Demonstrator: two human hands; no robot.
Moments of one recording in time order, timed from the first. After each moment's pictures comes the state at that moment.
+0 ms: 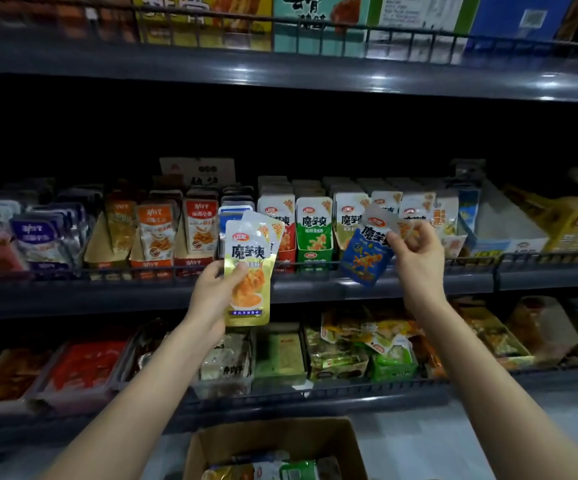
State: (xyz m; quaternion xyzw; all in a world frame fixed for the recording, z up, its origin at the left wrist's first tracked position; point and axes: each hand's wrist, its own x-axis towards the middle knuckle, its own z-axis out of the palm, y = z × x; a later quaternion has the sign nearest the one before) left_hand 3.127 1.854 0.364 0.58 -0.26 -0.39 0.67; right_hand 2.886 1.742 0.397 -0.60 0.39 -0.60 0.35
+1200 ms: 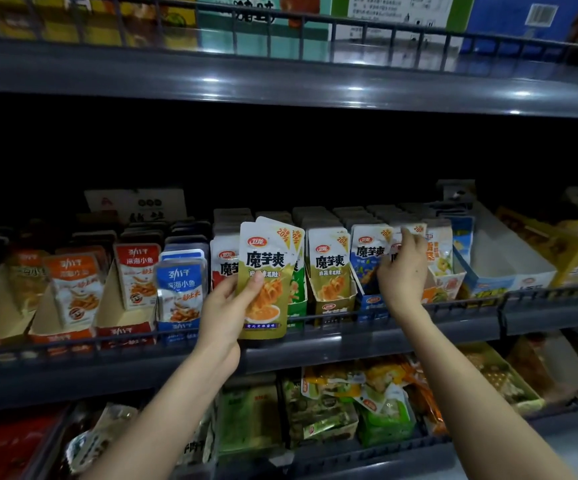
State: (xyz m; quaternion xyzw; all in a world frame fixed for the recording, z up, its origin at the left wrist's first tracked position) left_hand 3.087 1.741 0.375 0.52 -0.28 -0.40 0.70; right_hand 2.888 1.579 0.368 -0.65 0.59 -0.48 0.06
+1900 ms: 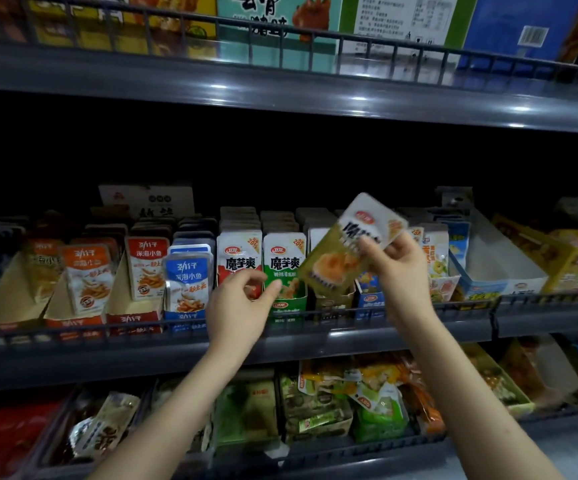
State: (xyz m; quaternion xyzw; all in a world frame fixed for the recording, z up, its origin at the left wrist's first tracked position) left_hand 3.084 1.747 0.368 0.70 -0.49 -0.06 0.52; right_hand 2.897 1.671 0.420 -0.59 0.30 -0.59 0.46
